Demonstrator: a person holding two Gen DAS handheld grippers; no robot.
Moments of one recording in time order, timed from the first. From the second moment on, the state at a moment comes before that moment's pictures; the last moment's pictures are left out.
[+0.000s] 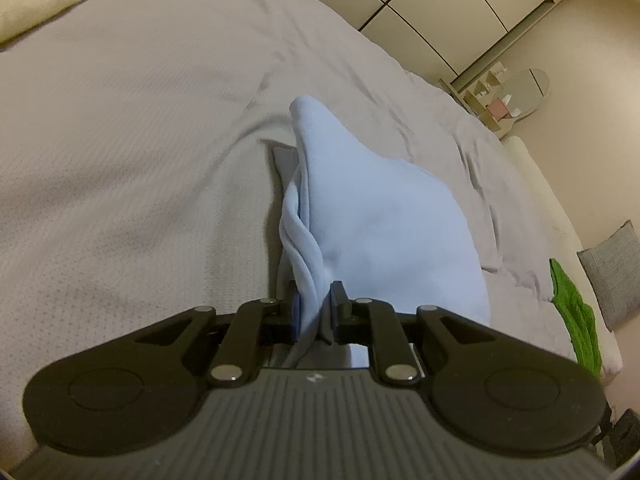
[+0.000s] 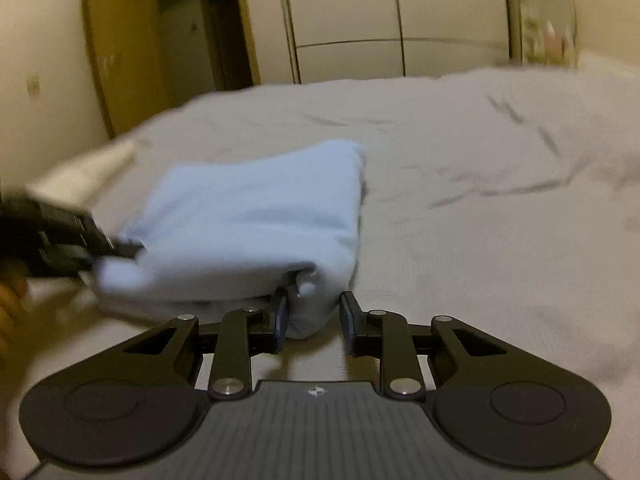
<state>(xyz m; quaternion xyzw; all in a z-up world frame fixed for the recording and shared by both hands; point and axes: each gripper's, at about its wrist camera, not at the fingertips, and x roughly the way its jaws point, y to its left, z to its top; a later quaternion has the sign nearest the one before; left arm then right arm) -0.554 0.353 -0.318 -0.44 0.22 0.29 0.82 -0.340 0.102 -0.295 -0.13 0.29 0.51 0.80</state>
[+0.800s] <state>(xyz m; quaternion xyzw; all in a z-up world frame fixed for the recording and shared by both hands) -0.541 0.308 -0.249 -0.27 0.25 0.38 0.84 -0.293 0.105 -0.278 -0.06 0.33 0.57 0.75</state>
